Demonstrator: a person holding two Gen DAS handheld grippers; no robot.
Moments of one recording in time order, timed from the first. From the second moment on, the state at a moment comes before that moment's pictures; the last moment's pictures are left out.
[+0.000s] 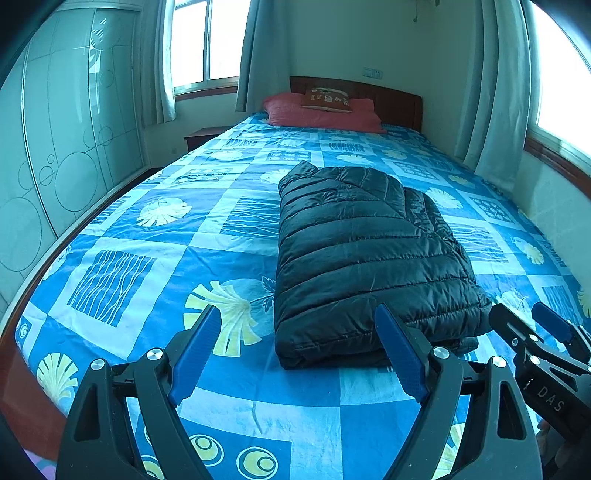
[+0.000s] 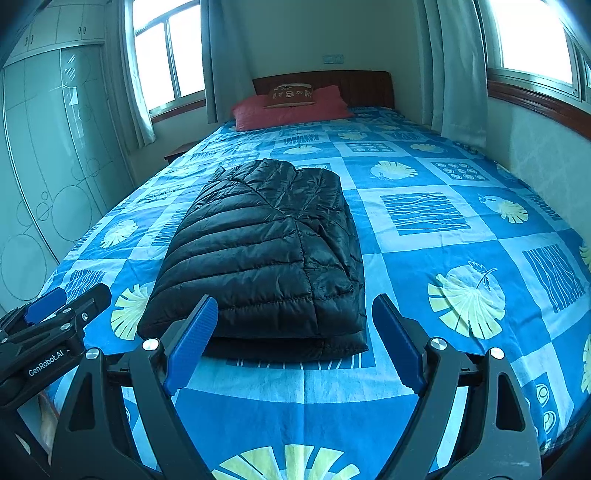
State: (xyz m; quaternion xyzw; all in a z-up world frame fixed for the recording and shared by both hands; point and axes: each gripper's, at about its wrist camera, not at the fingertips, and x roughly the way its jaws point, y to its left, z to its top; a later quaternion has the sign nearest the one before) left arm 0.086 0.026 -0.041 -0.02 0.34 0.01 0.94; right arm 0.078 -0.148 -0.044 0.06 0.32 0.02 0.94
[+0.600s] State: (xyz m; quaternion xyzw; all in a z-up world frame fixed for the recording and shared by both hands) left arm 0.114 0.037 -0.049 -0.04 0.36 0.02 0.93; right arm 0.099 -0.149 -0.058 0.06 0.34 0.02 0.94
